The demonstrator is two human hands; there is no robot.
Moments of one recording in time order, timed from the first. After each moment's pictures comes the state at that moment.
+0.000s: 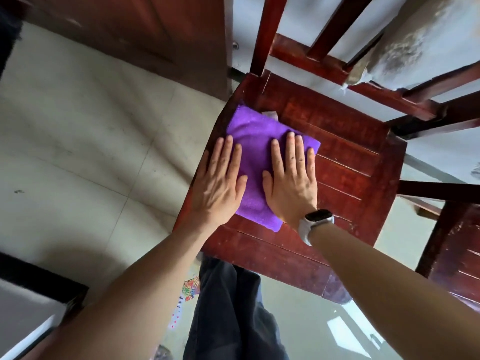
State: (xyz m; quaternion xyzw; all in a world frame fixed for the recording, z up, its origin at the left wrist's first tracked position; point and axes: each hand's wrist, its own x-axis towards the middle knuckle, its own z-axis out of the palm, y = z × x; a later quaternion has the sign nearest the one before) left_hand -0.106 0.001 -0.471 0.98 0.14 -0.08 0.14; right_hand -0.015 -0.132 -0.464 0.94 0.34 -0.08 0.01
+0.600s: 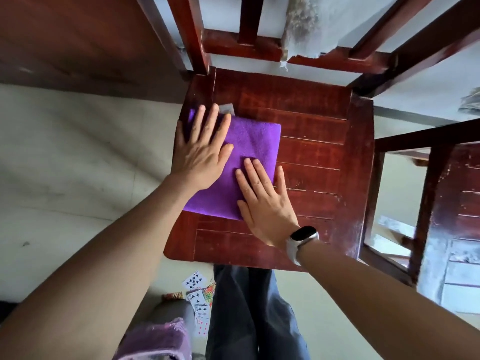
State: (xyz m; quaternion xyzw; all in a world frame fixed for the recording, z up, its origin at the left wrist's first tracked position) left_hand -0.030 0.021 -0.466 0.98 0.03 -0.16 0.10; right_hand -0.061 -0.163 -0.455 0.92 0.35 -0.17 -0.05
